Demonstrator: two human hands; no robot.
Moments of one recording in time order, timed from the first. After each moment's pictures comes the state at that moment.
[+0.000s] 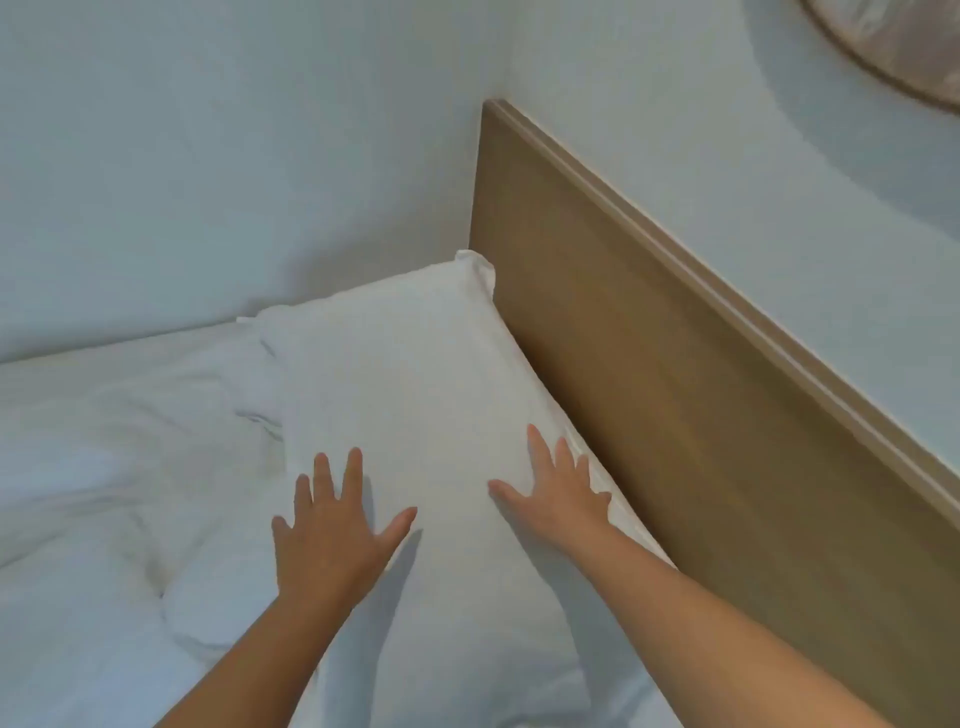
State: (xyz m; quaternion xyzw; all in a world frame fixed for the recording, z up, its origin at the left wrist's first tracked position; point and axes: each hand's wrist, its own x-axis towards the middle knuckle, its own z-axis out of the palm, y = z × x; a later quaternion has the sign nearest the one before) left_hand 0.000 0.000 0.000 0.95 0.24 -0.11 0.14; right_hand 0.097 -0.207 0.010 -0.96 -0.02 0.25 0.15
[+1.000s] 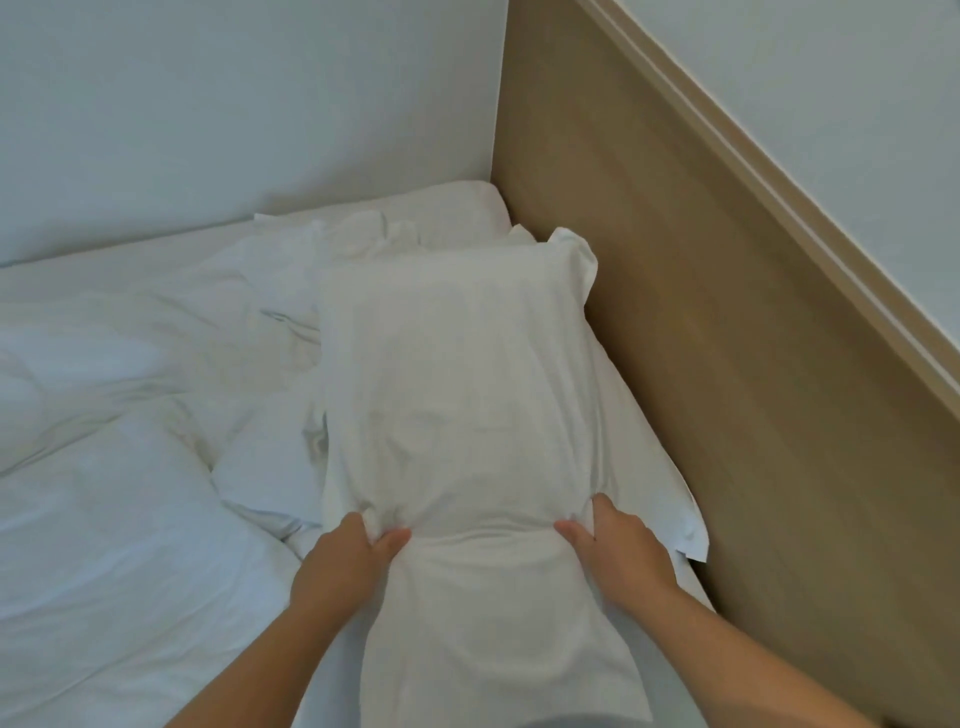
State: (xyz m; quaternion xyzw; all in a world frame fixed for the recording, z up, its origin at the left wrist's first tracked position) left_hand -0.095 -0.024 -0.044 0.85 0.35 -0.27 0.30; right_hand -0.009 -0.286 -0.014 -0.94 0.01 0.32 0.15
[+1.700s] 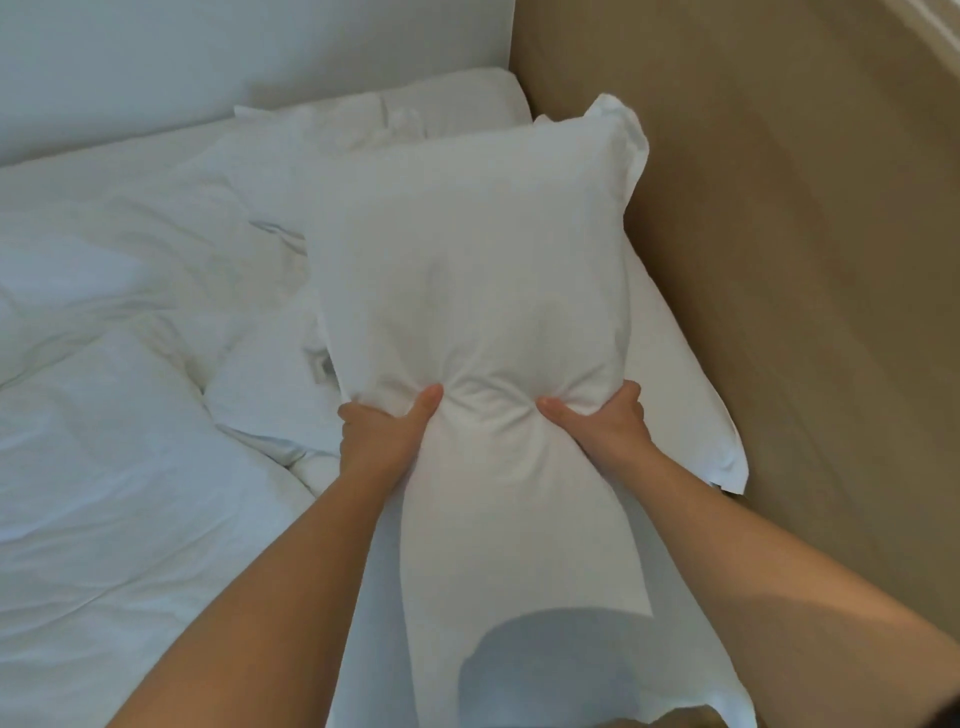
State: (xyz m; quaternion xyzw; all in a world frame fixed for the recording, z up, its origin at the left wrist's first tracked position) left_hand -0.051 -0.034 -0.102 0.70 0.52 -0.14 0.47; right_hand 0.024 -0.255 -0.098 -0.85 0.20 0.30 0.38
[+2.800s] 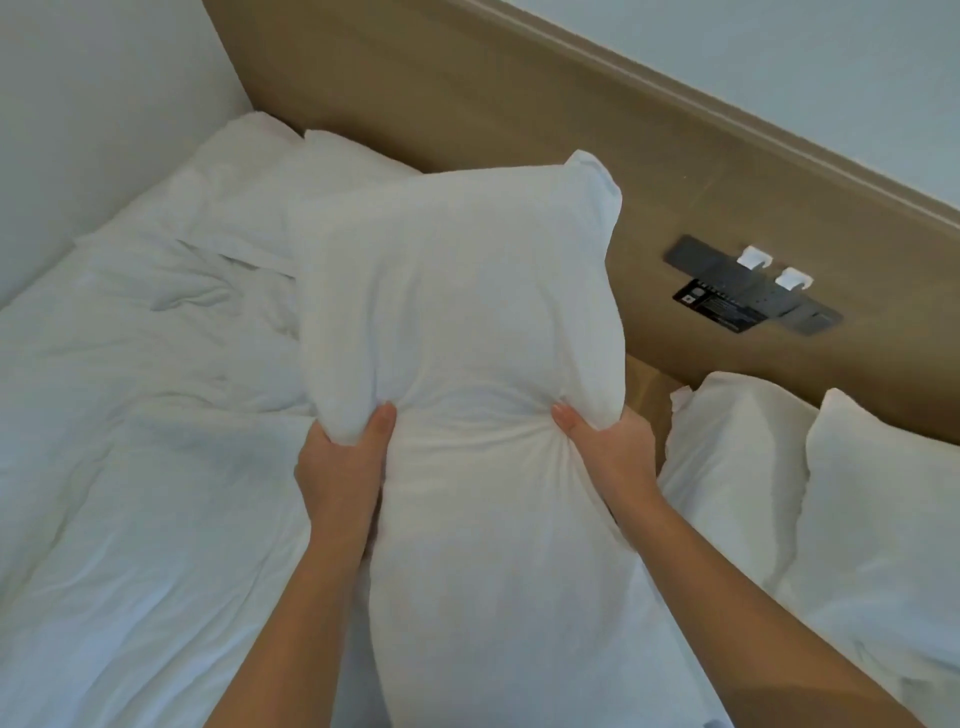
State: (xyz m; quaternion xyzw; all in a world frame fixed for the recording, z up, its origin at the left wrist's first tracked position) left_hand -0.328 0.044 0.131 0.81 0.24 -0.09 0.52; right_hand -0.402 -0.186 0.131 -0.72 0.44 -0.03 0.54
